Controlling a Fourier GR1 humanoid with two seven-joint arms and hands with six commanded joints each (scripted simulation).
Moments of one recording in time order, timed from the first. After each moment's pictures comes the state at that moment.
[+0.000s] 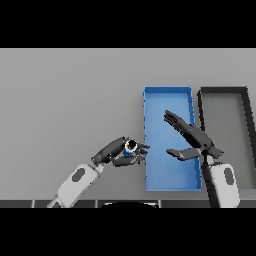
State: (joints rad) left arm -0.26 0.15 -0.60 -1.61 0.13 -0.17 -0.02; right arm -0.12 -0.34 0.08 -1.80 -0.43 0.52 0.13
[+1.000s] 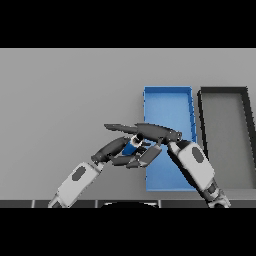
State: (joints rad) left arm -0.28 0.15 -0.58 -1.59 0.10 -0.22 -0.03; right arm -0.53 -0.24 0.35 -1.76 -0.46 0.66 0.35
